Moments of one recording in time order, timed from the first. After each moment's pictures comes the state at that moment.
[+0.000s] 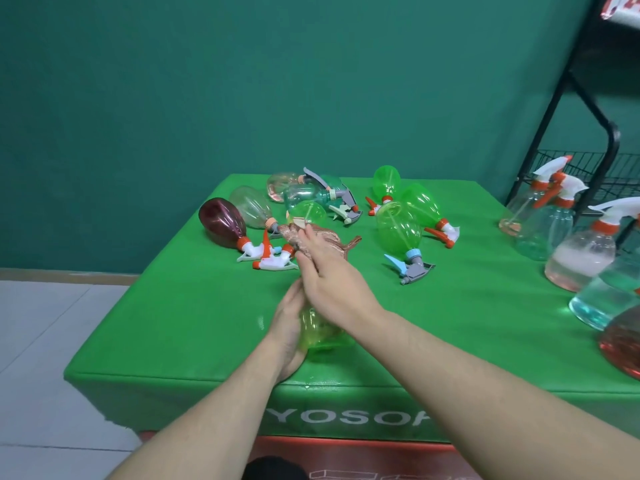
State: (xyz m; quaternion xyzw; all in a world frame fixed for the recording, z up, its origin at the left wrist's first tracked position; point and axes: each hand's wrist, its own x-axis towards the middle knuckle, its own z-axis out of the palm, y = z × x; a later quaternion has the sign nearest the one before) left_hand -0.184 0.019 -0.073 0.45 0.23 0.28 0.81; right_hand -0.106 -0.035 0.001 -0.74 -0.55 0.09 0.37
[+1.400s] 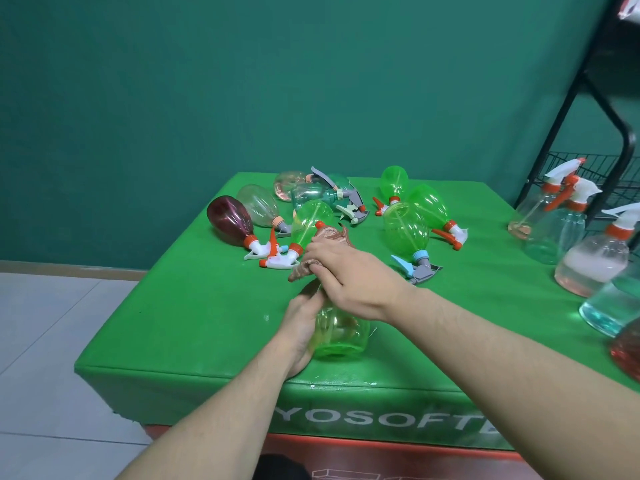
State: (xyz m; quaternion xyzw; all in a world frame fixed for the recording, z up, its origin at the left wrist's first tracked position) left_hand -0.181 0.018 -0.070 0.49 0.27 0.27 0.78; right_hand -0.073 -0.044 0.014 -0.68 -0.70 0.01 0.21
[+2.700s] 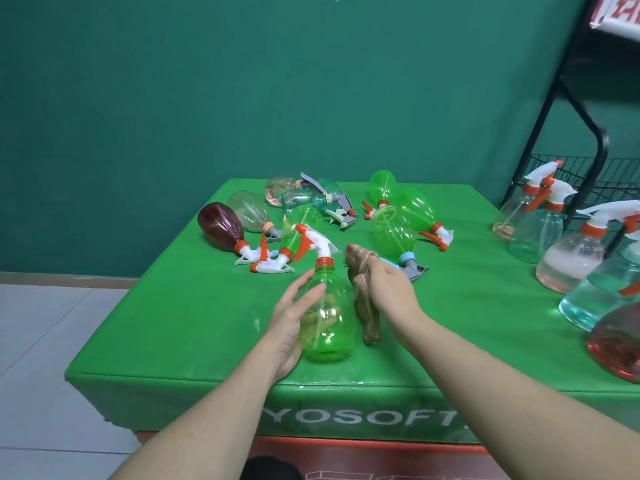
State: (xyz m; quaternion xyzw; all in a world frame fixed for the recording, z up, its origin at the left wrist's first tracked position) left_hand -0.186 0.014 -0.062 0.49 0.27 0.28 0.78; right_hand -0.055 -0.077 -0.003 -0.80 -0.27 0.18 0.51
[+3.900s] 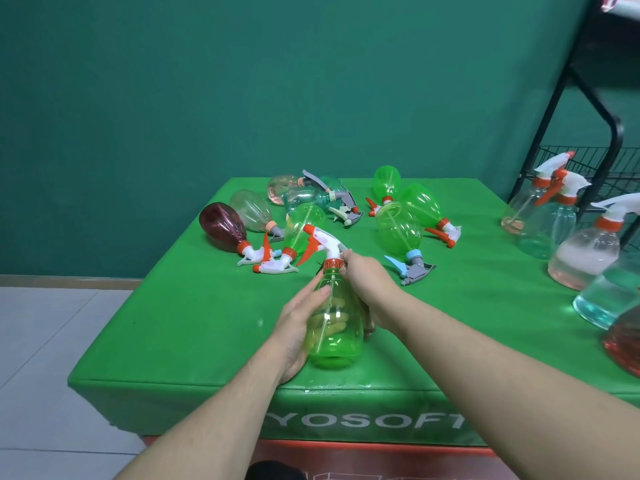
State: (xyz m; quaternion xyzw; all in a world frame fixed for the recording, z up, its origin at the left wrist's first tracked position) left_hand -0.182 0.017 -0.070 0.51 0.25 0.26 0.78; right_hand -0.062 -0.034 0.003 -0.78 -0.27 0.31 0.48
